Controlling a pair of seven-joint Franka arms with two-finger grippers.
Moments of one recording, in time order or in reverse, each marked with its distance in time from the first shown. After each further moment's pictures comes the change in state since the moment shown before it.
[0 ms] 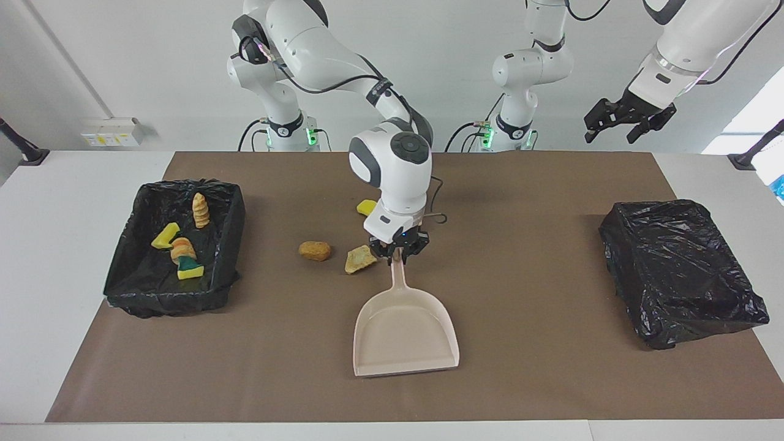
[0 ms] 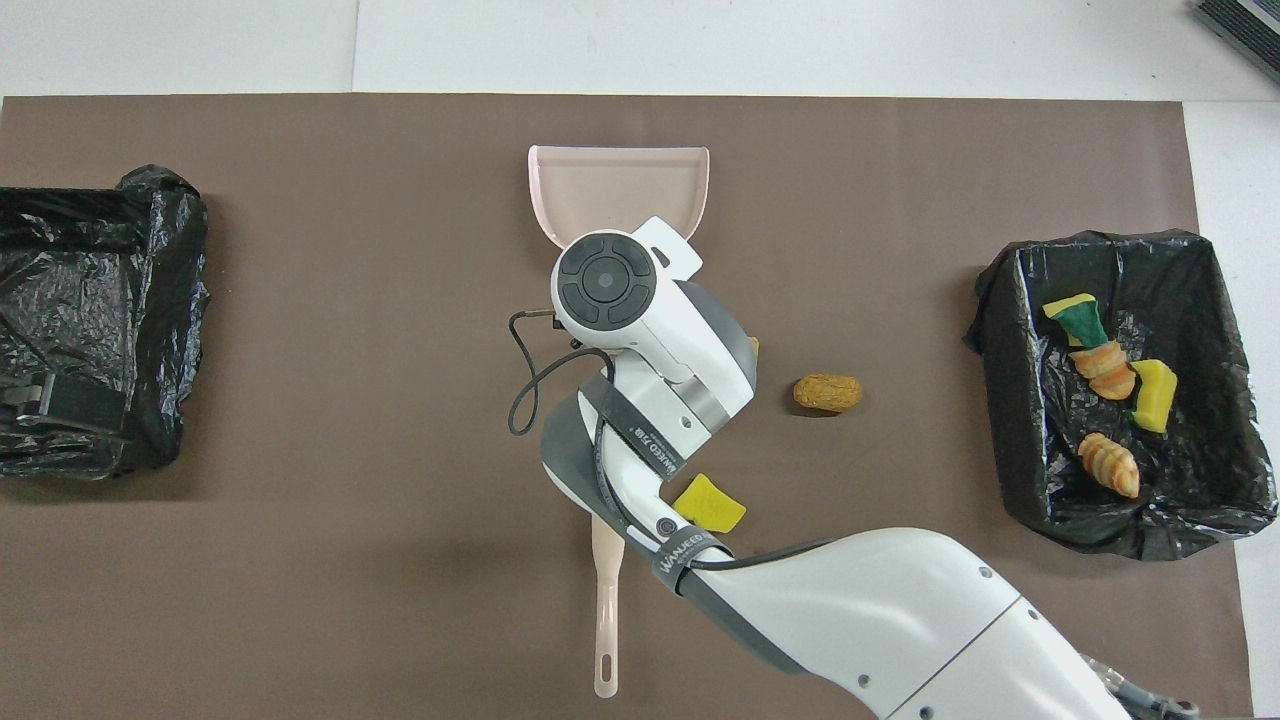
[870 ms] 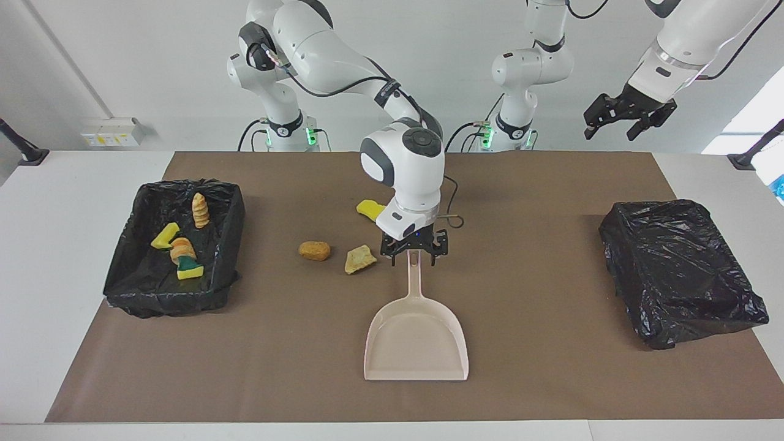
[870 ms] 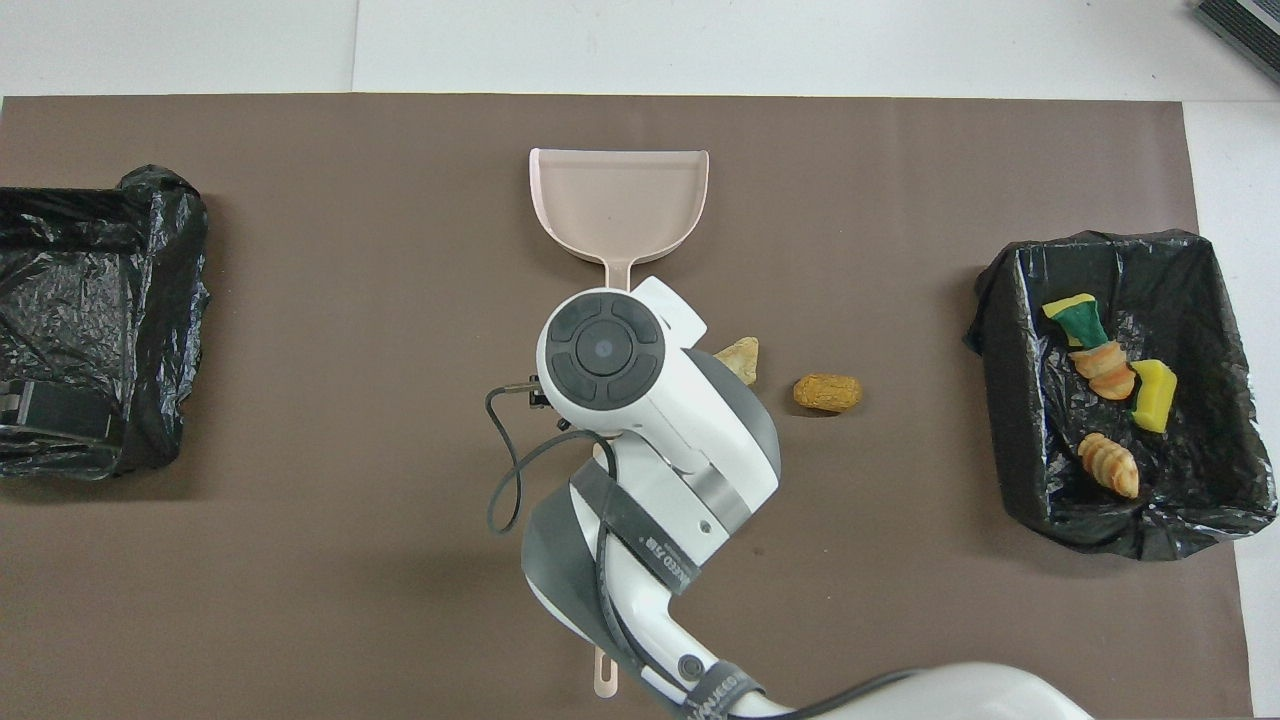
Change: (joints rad) left arm -0.130 -0.018 0.124 0.005 0.000 -0.009 0.000; right arm 0.023 -0.286 0.043 -0.262 0.139 -0.102 -0.018
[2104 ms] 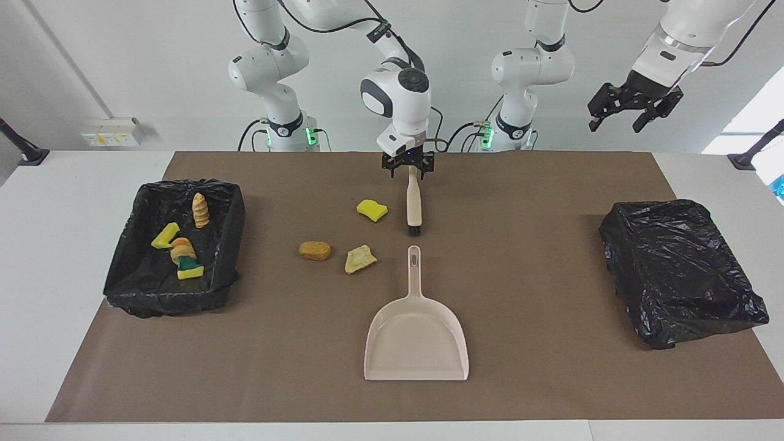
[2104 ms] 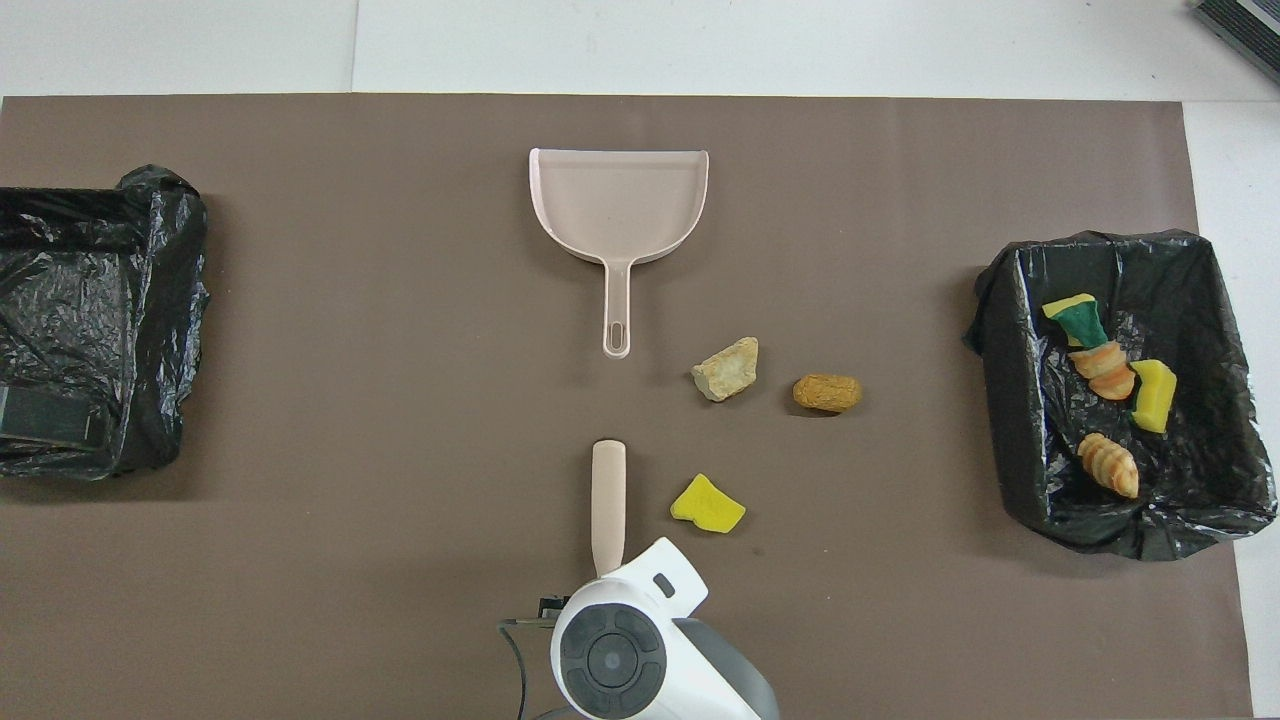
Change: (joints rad) left arm -0.019 -0.020 0.016 0.009 0.025 0.006 0.000; right arm 0.200 -0.296 0.006 -0.619 0.187 0.272 0.240
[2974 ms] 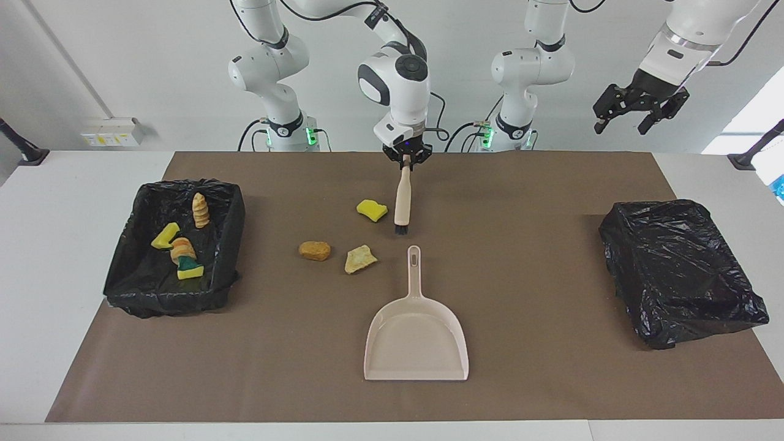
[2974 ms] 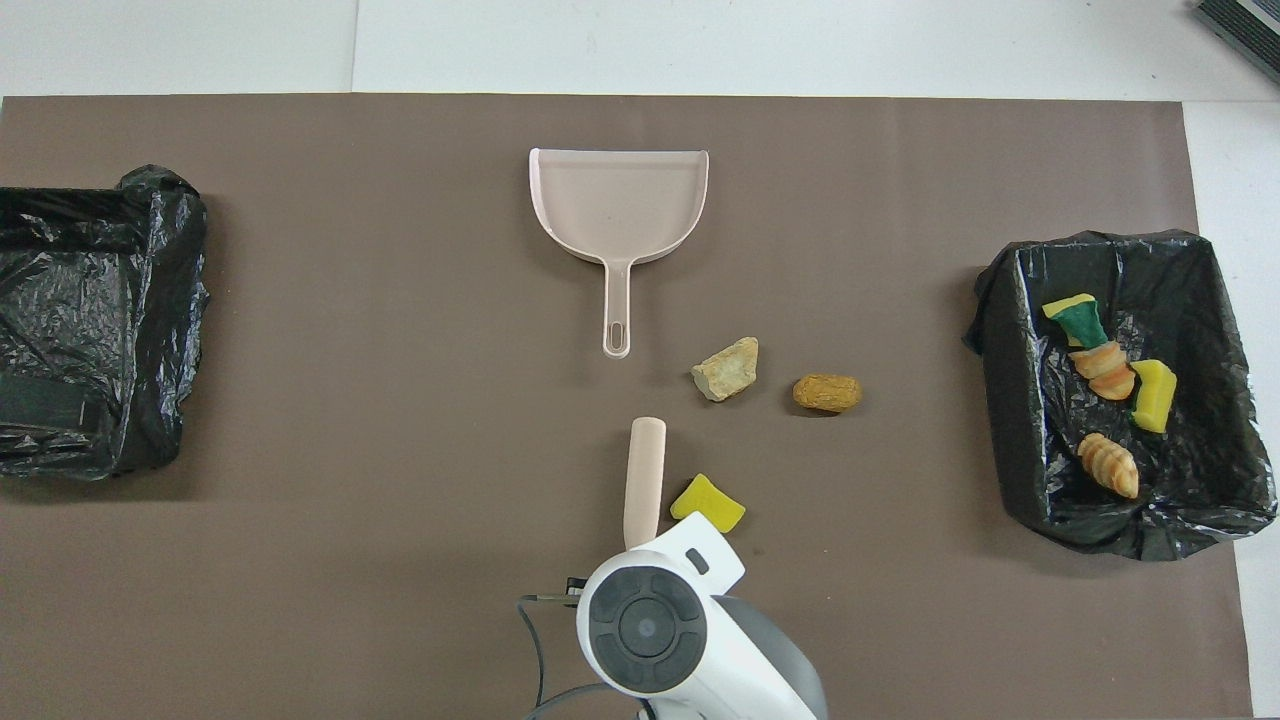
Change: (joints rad) left arm 0.000 0.000 0.004 0.000 0.000 0.043 0.000; right arm -0.095 -0.090 -0.007 0.067 0.003 -0.195 -0.059
